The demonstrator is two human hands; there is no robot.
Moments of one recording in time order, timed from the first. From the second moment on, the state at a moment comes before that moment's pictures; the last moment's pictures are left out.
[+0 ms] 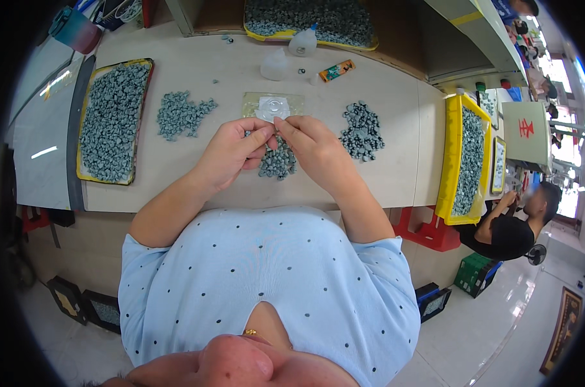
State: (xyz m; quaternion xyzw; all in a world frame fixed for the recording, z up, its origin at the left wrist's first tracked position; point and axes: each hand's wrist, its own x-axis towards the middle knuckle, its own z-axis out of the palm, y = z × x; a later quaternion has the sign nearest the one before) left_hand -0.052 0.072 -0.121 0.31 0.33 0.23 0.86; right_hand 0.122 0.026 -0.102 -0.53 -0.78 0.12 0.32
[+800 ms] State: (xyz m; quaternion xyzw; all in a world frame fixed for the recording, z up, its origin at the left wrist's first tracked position) left_hand -0.064 0.072 -0.127 0.30 0.38 0.31 0.82; right_hand 0.127 0.053 -0.132 -0.48 -0.85 -0.02 0.23
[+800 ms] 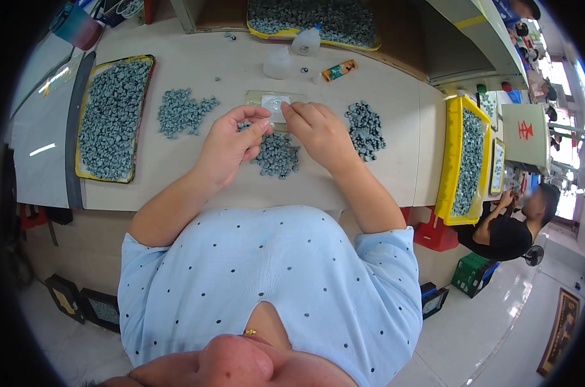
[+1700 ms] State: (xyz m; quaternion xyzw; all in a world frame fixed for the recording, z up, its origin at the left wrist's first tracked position) left_hand -0.061 0.077 -0.134 0.22 0.34 0.31 0.86; right_hand 0.109 0.041 -0.132 -0.55 -0.44 0.49 0.50
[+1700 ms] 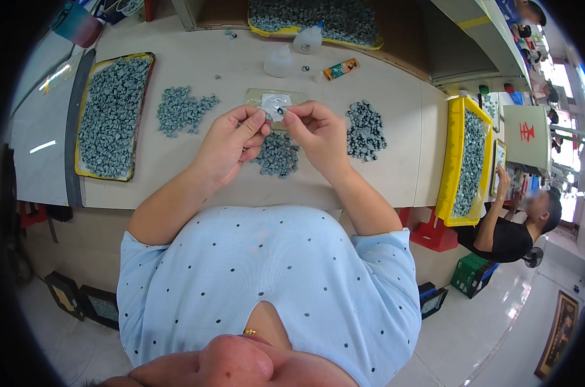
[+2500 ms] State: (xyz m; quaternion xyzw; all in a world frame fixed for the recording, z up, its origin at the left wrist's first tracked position) left_hand -0.053 0.077 -0.131 0.23 0.35 0.25 0.87; right_hand 0.114 0.047 -0.137 -0.41 -0.81 0.01 0.42
